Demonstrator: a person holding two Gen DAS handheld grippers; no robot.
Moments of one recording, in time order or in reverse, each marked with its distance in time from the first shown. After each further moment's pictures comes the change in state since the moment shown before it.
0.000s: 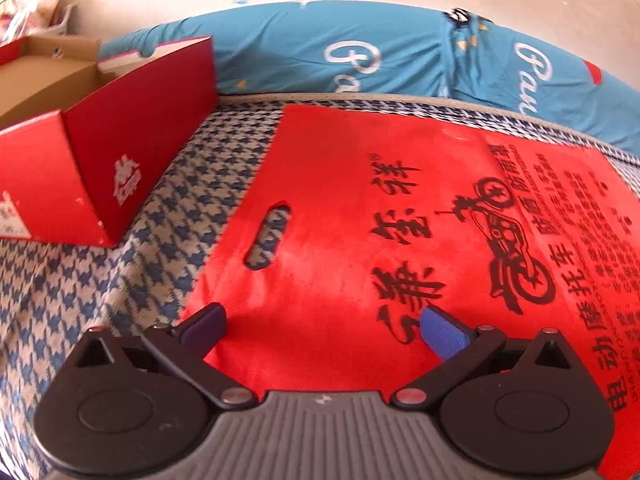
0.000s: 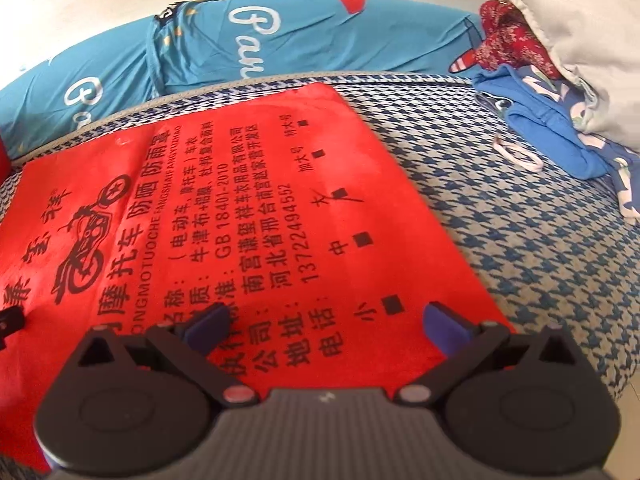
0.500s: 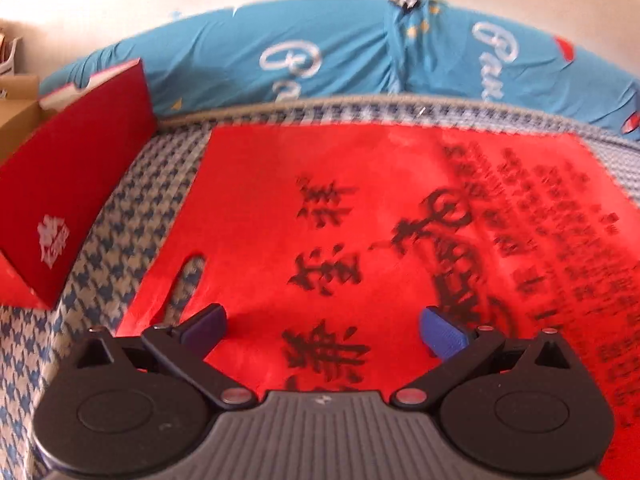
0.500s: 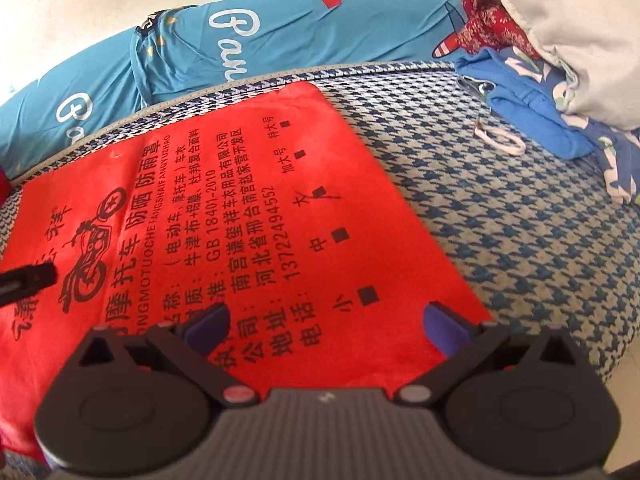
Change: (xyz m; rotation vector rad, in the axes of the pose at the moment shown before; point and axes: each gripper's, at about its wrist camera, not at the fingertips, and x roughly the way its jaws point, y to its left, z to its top) left arm 0.035 -0.037 0.023 0.079 0.013 -0.047; right arm -0.019 -0.020 0.004 0.040 0.048 0.034
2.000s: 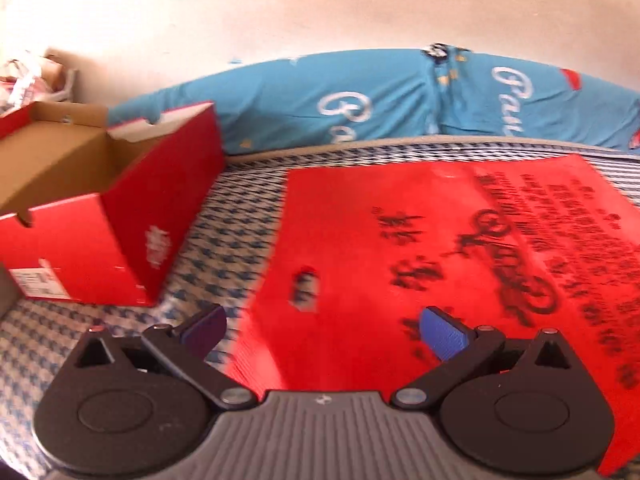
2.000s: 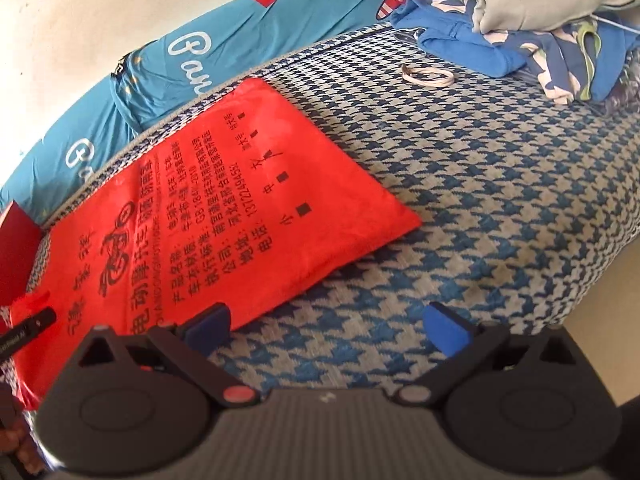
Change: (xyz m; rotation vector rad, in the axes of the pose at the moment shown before) left arm -0.076 0.027 -0.017 0.044 -0.136 0.155; right arm -0.042 -0.073 -0.037 0.239 0.071 0.149
